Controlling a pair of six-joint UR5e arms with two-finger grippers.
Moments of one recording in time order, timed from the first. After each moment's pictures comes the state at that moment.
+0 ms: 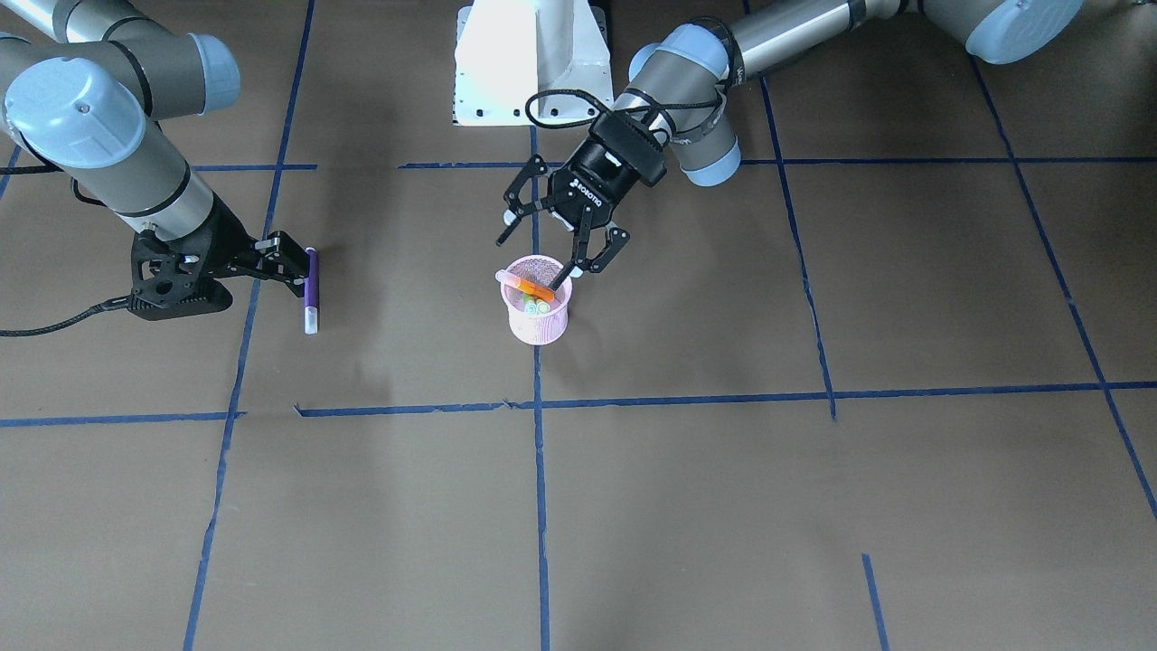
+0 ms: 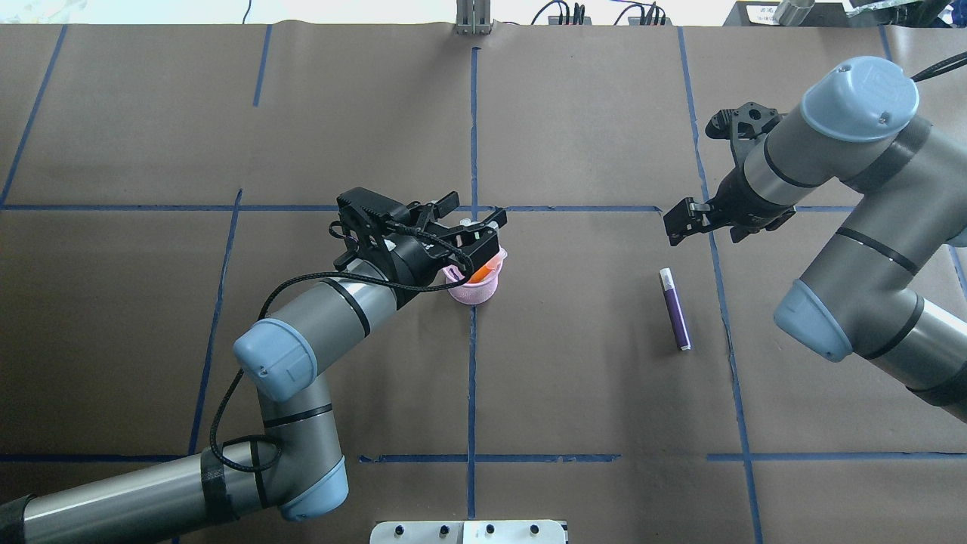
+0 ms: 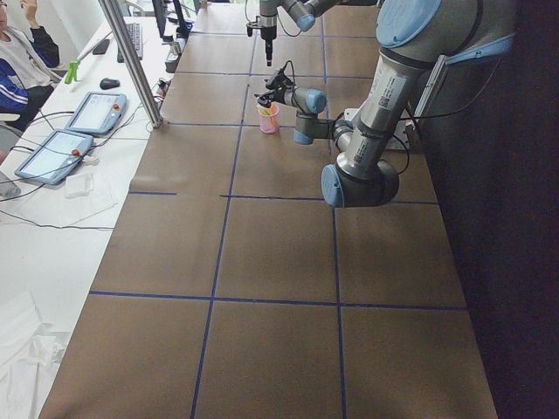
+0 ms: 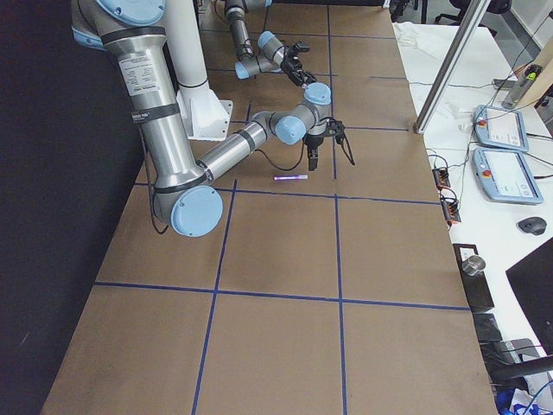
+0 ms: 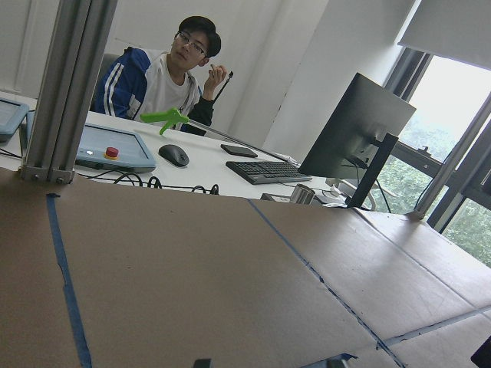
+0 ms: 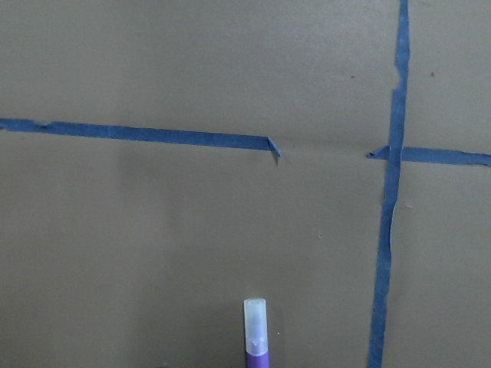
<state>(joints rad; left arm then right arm) -0.36 -2.18 -1.46 -2.96 -1.11 -0.88 0.83 -1.27 1.82 -1.47 2.14 0.88</state>
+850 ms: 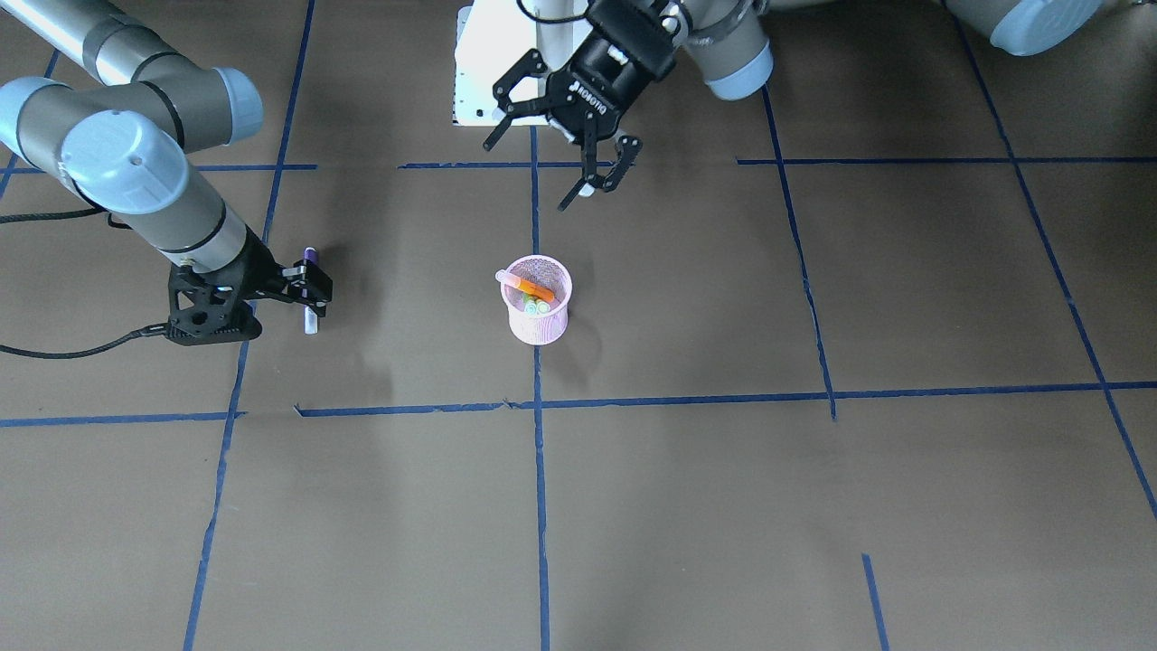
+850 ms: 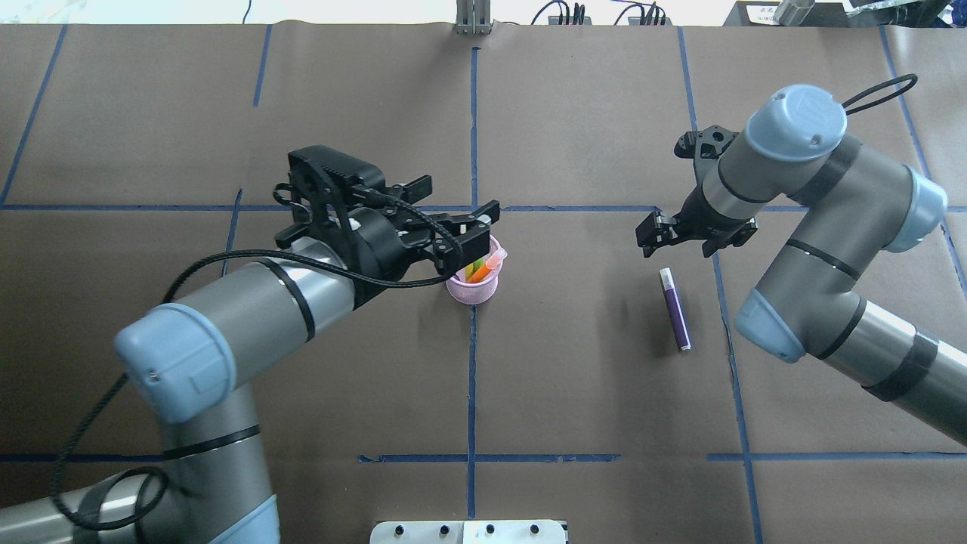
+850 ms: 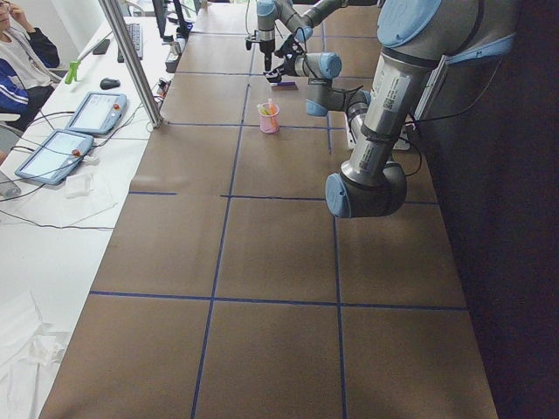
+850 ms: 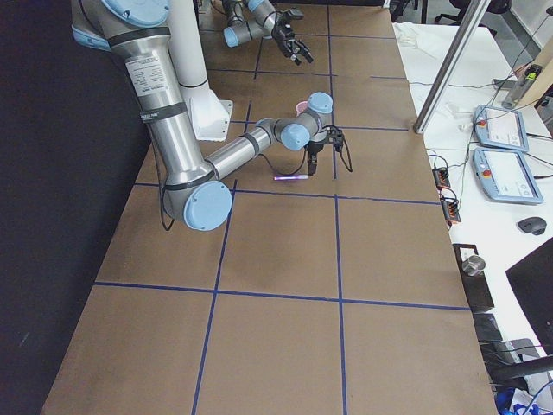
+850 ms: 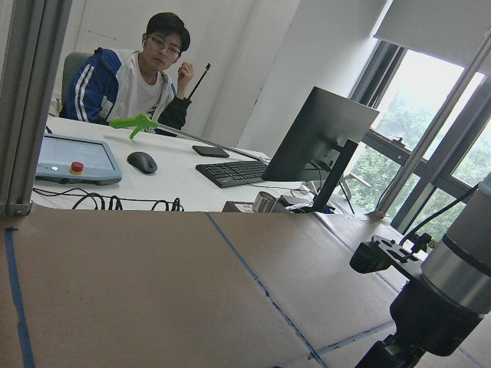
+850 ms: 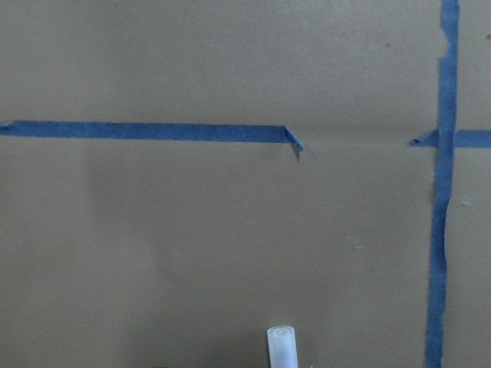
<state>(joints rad) -0.38 -2.05 -1.95 -2.44 -1.21 -0.88 0.76 -1.21 1.69 -1.40 2.11 0.97</state>
